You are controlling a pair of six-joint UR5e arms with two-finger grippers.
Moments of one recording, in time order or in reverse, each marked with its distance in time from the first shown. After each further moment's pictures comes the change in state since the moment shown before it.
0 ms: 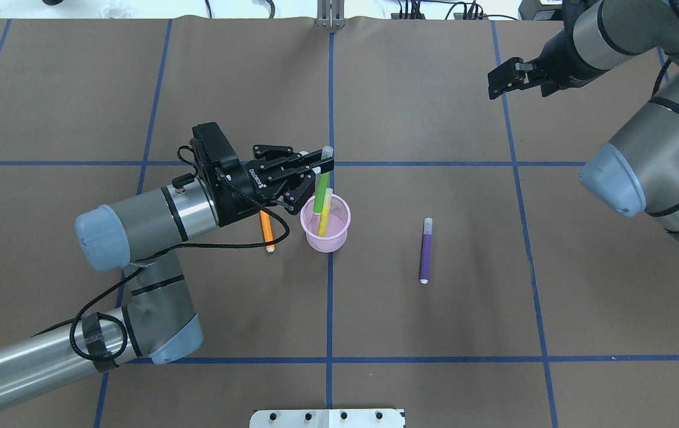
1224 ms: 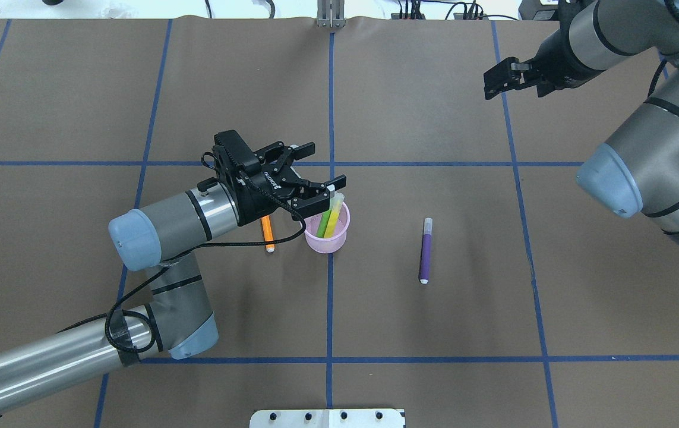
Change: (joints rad) left arm 0.010 -0.058 0.126 -0.020 0.046 -0.035; right arm -0.012 0.010 0.000 -0.001 -0.001 0.026
